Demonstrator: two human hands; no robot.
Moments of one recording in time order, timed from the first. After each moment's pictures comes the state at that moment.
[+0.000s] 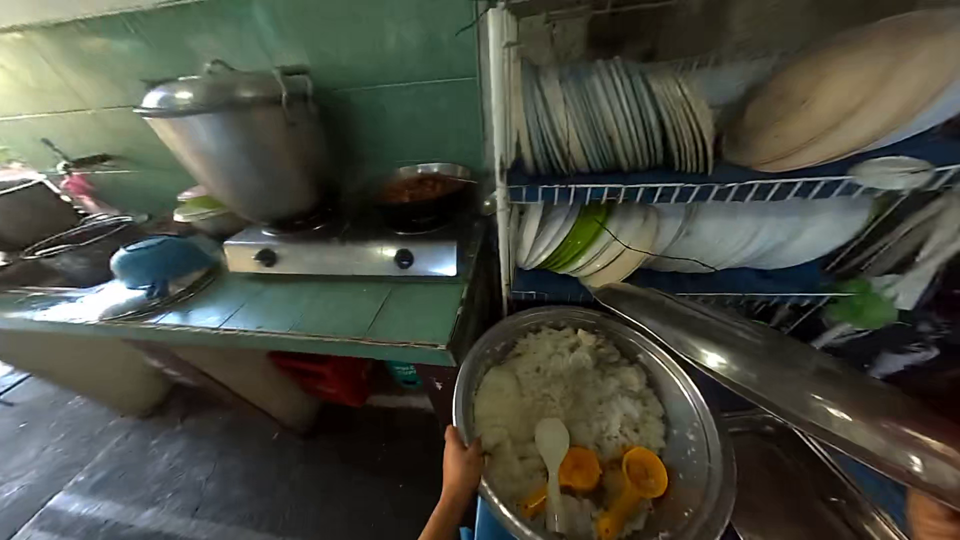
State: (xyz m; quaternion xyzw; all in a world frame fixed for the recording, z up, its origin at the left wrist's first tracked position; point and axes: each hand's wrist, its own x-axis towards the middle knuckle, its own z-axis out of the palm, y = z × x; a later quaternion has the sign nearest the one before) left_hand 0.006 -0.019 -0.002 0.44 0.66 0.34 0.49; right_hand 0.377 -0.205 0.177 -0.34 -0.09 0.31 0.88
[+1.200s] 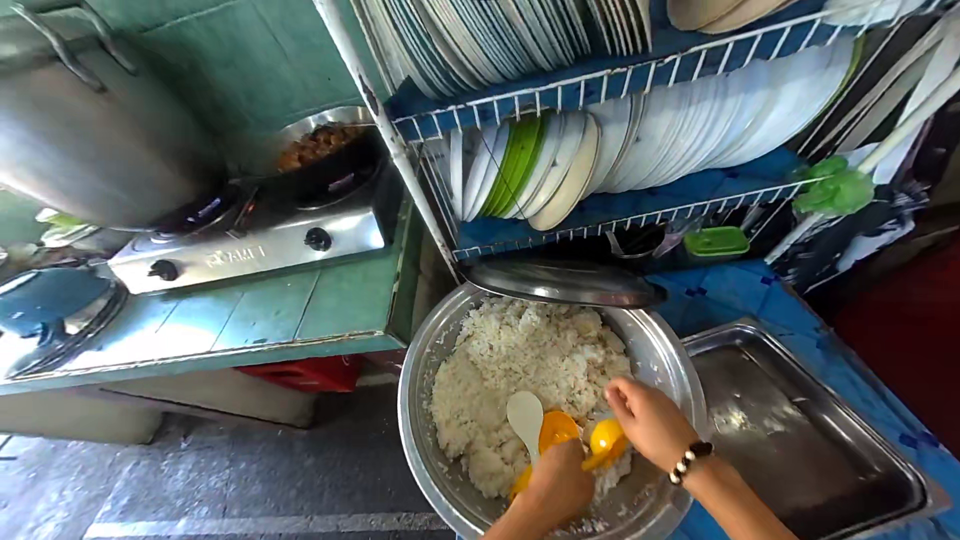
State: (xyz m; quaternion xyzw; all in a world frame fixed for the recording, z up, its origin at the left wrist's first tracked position) left_hand 0.173 -0.077 0.035 0.72 0.44 -0.18 0.50; right_hand 0.346 -0.103 0.062 -0.76 -0.52 0.36 0.12
